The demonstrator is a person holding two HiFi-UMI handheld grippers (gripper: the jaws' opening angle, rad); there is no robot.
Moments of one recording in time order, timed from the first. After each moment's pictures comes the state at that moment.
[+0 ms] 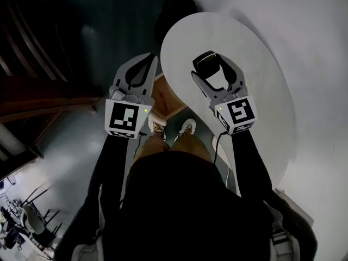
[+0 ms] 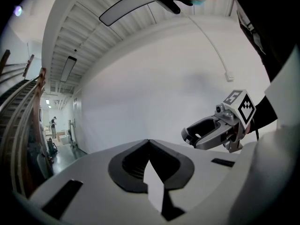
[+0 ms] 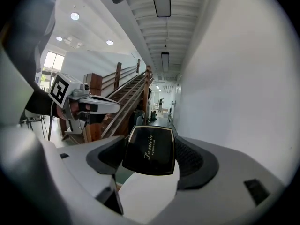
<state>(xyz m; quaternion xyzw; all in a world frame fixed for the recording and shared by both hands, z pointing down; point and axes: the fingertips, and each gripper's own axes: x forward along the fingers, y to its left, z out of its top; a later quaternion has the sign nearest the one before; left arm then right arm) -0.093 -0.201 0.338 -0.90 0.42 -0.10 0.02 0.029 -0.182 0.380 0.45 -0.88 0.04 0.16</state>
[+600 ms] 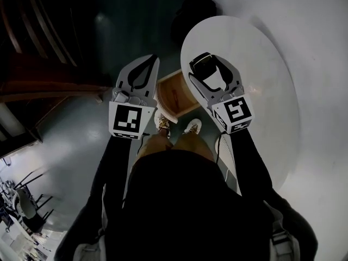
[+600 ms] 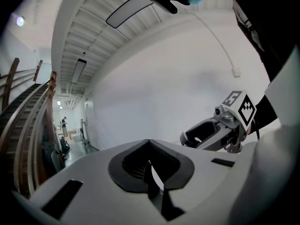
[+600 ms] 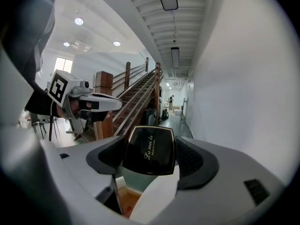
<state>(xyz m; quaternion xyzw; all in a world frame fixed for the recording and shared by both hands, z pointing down) -0.145 -0.178 0.354 -0.87 0.48 -0.12 0.03 -0.034 -0.172 0.411 0.39 -0.91 0.05 0.16</state>
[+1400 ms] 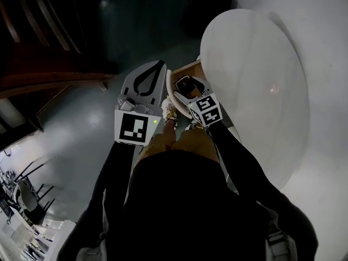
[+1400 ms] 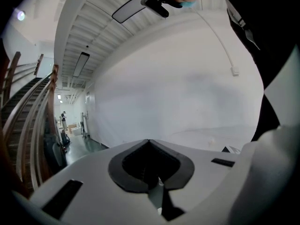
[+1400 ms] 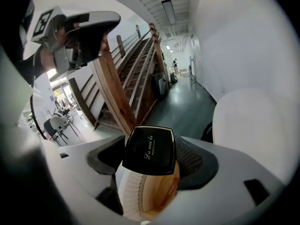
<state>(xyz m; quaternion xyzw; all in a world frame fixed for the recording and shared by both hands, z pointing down) -0.205 -0.166 0.394 -0.87 0.47 -0.13 -0.01 -0.149 -0.112 0.632 0.30 -0.88 0.24 0.29</state>
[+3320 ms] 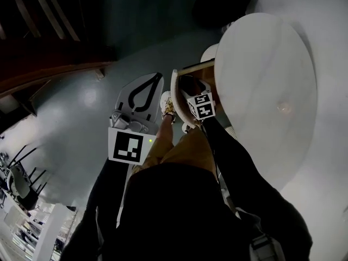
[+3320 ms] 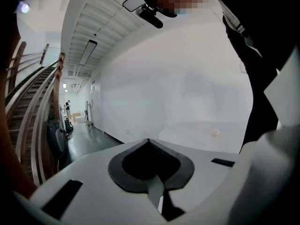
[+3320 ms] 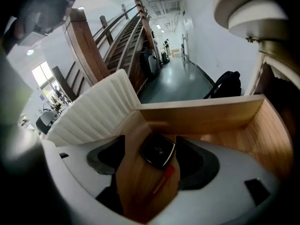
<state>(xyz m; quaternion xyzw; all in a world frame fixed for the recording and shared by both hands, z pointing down) -0.231 -0.179 0.470 -0.85 0.48 -0.18 -0.07 -0.132 -0.125 0.815 0.32 -0.82 0.30 0.37</state>
